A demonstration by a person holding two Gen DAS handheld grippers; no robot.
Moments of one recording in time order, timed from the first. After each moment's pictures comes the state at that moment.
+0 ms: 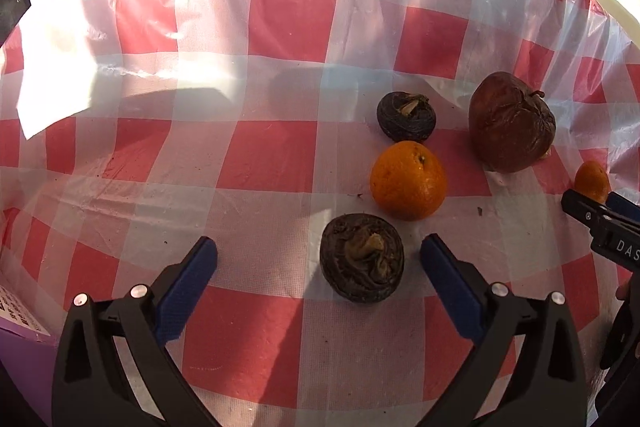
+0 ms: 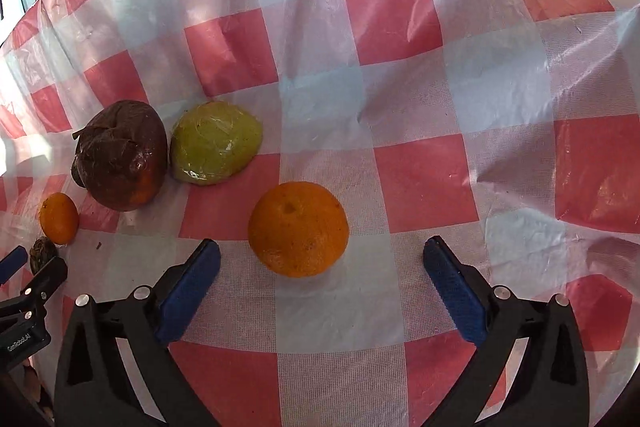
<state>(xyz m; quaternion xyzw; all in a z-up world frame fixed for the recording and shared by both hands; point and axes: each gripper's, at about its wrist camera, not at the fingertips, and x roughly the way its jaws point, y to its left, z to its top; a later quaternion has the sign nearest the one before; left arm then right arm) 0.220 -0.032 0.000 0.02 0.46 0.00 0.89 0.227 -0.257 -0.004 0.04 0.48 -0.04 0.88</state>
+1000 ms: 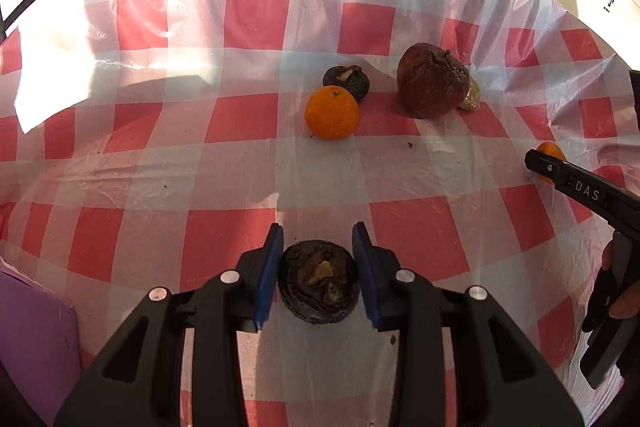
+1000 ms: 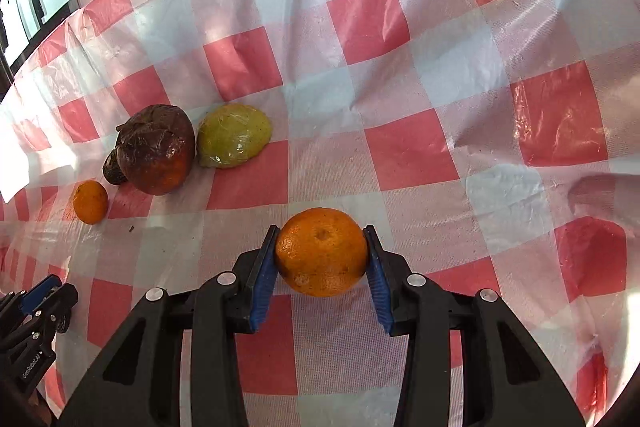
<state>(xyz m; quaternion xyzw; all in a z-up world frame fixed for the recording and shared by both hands) 0.149 -0.025 0.020 0.02 0.46 -0.08 0.88 0.163 -0.254 0.019 0.09 0.45 -0.04 0.89</state>
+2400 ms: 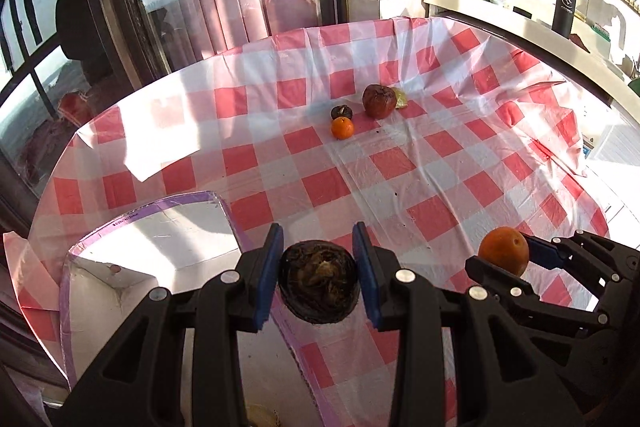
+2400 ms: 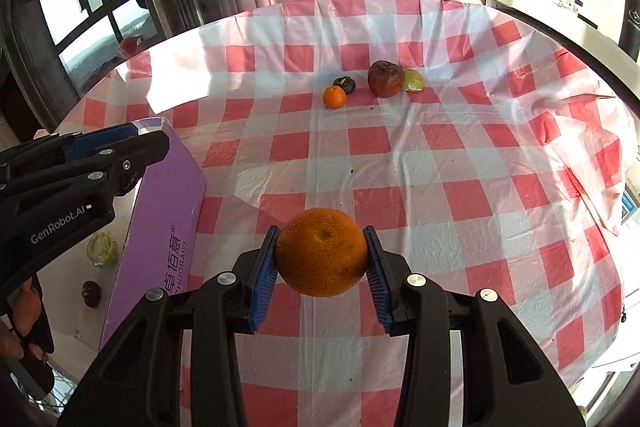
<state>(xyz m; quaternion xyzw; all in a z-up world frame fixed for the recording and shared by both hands) -0.018 0.097 0.173 0.13 0.40 -0.17 0.89 -0.063 -0.030 0.140 0.07 0.43 0.01 0.90</state>
